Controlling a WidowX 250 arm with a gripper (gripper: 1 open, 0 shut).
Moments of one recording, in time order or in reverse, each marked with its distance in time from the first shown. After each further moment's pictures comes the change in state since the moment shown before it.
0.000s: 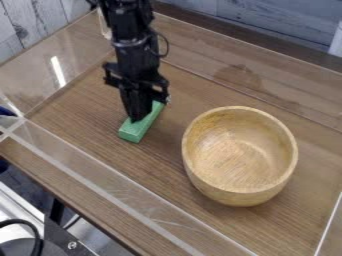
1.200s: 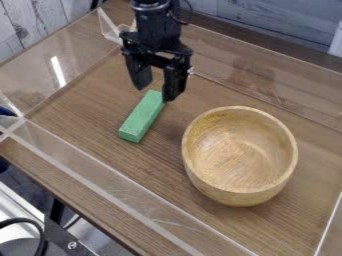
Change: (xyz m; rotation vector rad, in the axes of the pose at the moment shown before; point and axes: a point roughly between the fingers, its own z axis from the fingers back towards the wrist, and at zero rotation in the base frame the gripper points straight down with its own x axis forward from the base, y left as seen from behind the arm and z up) arm 0.021 -0.024 0.022 0.014 -0.013 -0.021
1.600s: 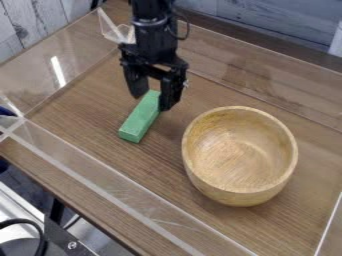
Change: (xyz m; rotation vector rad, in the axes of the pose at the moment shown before) arm -0.001 0.016 -0.019 0.028 0.018 0.024
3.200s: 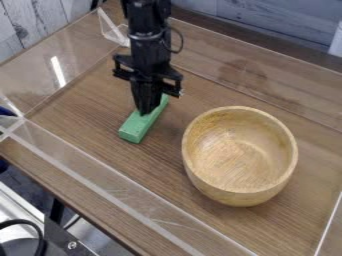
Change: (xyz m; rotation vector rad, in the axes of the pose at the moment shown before) arm -0.009 0.006 -0.004 0.009 0.037 0.060
